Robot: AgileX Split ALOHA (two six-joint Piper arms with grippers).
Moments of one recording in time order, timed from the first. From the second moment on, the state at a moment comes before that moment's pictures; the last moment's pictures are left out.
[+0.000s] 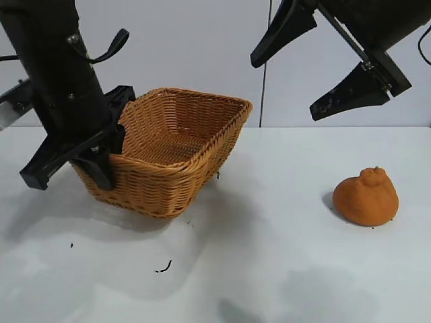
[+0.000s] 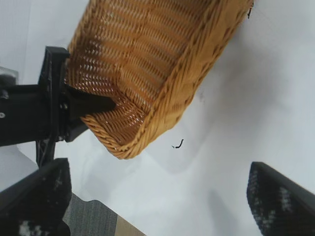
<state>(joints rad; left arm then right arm) -0.49 1.89 -1.27 -0.02 0.74 -1.65 0.18 1.61 -1.16 0.83 0.88 -0.32</state>
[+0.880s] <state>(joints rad) -0.18 1.91 -1.32 -0.28 0.86 -0.47 0.18 1.61 -1.16 0.83 0.90 -0.32</state>
